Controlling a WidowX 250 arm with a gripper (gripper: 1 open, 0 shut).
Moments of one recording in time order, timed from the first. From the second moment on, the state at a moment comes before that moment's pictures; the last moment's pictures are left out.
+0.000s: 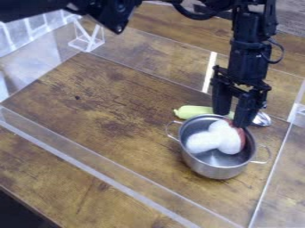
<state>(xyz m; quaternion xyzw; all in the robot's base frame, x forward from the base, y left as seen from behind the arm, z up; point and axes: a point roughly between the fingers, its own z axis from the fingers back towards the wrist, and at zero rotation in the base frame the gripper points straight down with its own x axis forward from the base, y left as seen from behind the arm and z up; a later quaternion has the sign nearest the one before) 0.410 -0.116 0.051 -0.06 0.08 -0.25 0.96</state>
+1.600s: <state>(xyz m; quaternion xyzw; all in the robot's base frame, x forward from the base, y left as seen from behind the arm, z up) 0.404 -0.111 0.035 -0.10 0.10 -0.27 0.95</state>
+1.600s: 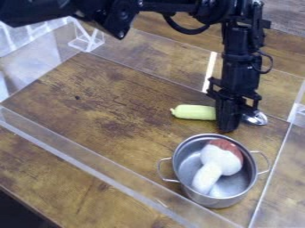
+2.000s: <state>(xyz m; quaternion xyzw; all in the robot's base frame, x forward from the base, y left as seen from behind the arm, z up) 0.413 -0.115 0.056 -0.10 0.08 -0.25 0.96</state>
